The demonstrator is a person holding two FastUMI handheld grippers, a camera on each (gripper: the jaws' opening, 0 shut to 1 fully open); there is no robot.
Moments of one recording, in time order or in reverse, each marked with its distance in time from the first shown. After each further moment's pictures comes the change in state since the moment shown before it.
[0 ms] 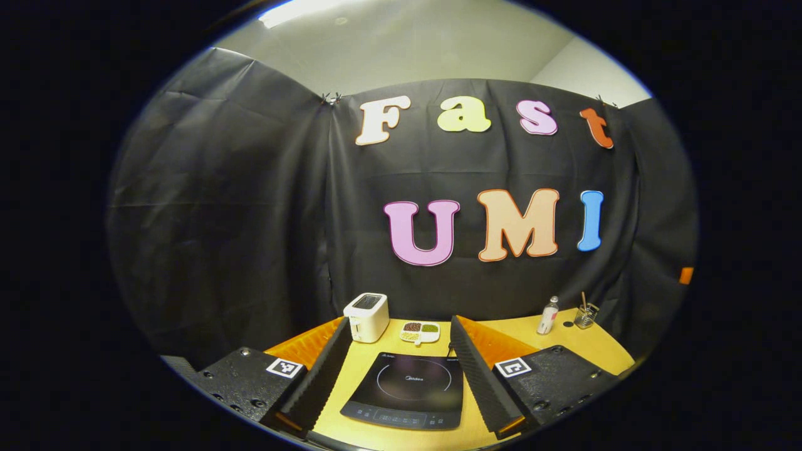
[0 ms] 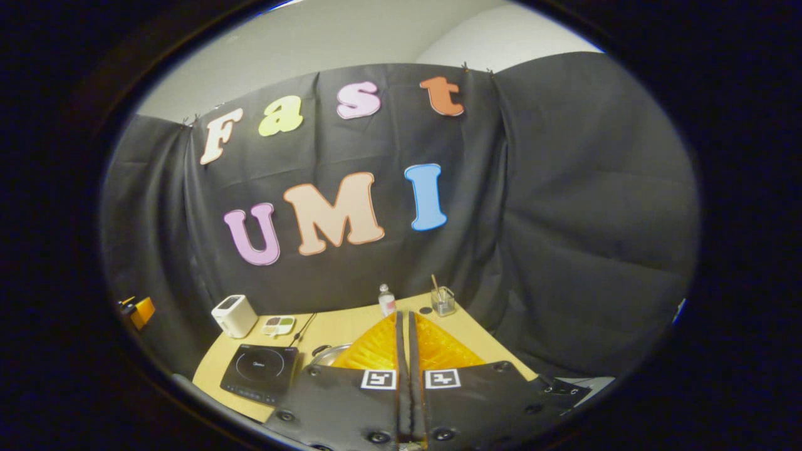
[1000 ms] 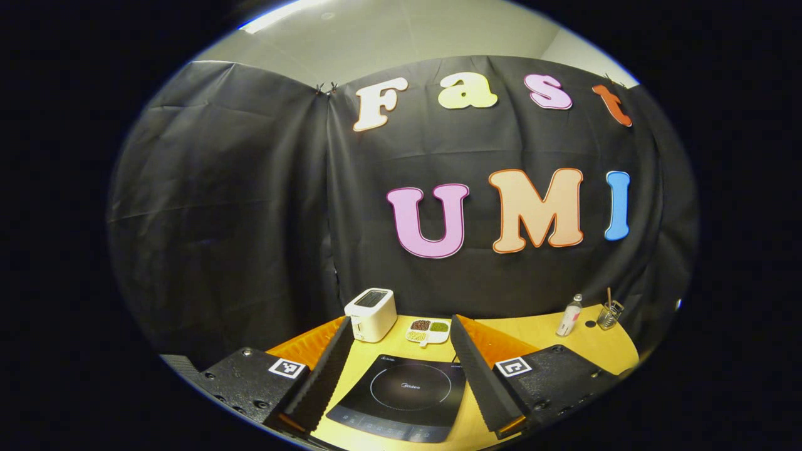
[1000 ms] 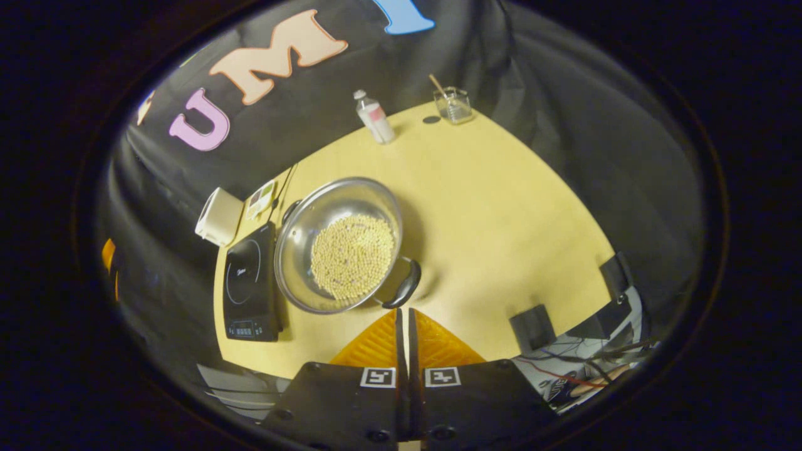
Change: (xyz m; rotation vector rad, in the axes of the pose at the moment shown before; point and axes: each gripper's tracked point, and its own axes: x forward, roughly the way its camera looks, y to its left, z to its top) left arm 0.071 -0.043 -0.007 0.059 0.063 0.109; right arm 0.077 -0.008 -0.280 0.147 0.895 0.057
